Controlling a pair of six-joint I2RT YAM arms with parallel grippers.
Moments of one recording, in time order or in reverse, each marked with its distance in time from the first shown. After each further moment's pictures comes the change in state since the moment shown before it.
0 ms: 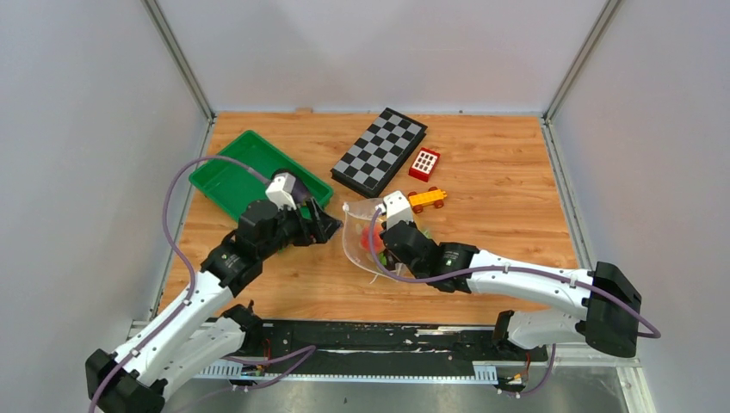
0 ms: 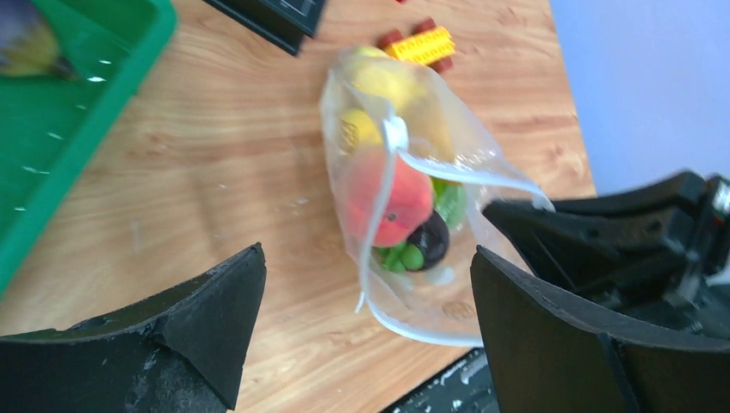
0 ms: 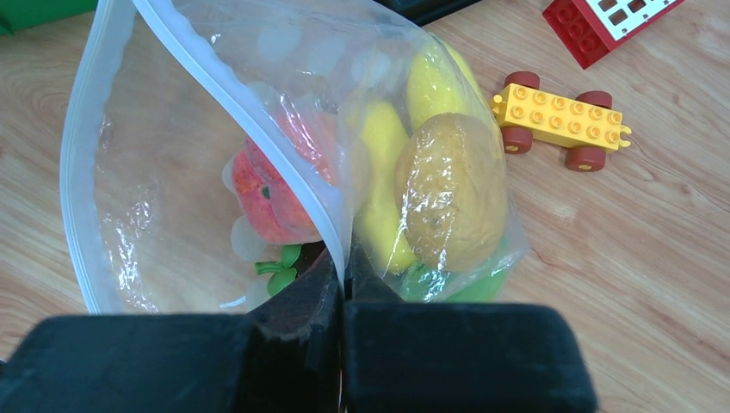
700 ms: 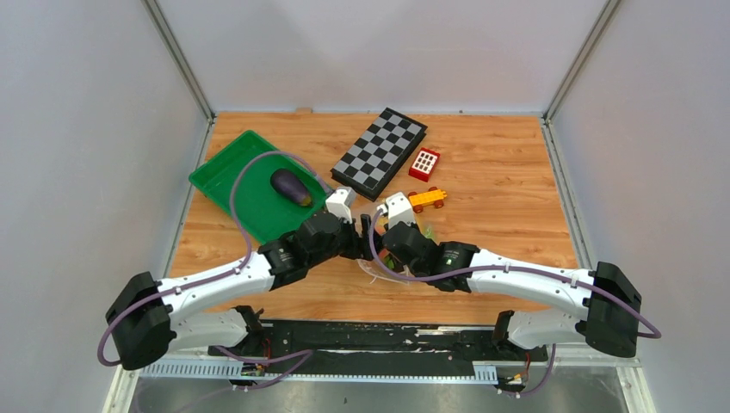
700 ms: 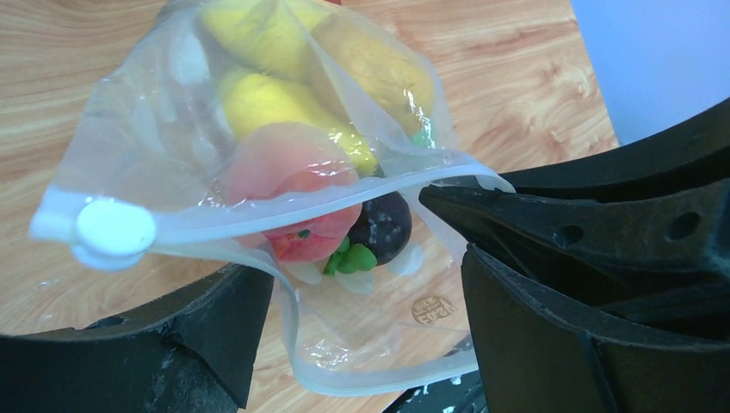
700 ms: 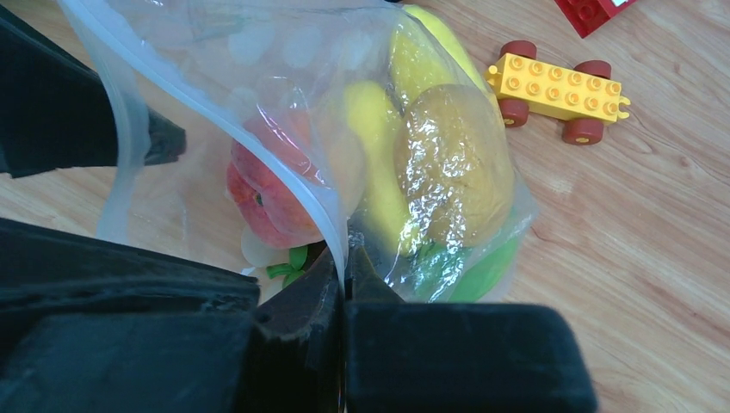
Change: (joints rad) left arm -0.414 0.332 0.005 0.296 -0.192 -0.037; right arm 0.000 0.000 0.014 -0.082 -0.001 0.036
